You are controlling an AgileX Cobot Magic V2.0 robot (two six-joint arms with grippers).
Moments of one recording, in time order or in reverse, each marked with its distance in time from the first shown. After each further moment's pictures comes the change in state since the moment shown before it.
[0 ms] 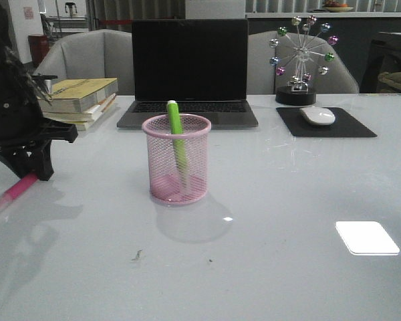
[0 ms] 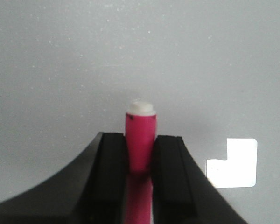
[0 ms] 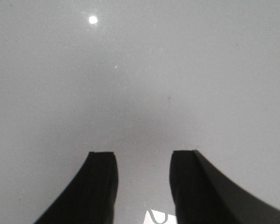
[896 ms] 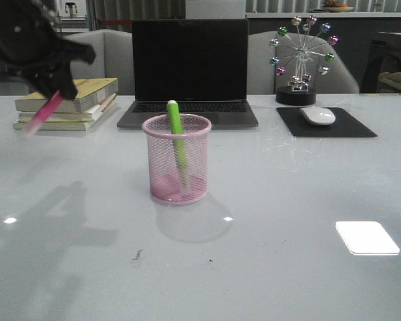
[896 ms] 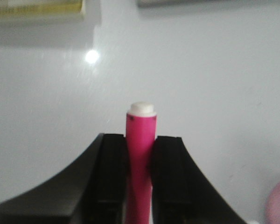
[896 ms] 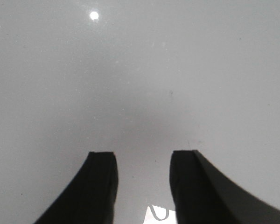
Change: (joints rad) left arm -0.083 -0.202 -0.080 0.000 -0.138 0.000; right arm 0.000 0.000 0.000 0.000 0.016 0.000
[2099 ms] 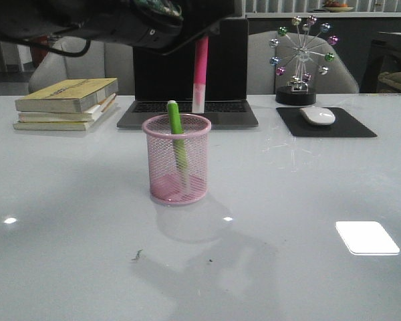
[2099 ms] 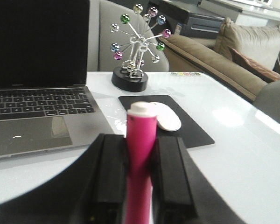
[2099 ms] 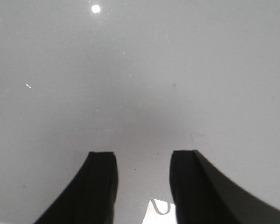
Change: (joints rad) left arm -0.452 -0.087 0.460 -0.234 -1.156 0.000; right arm 0.000 0.000 0.000 0.000 0.025 0.000
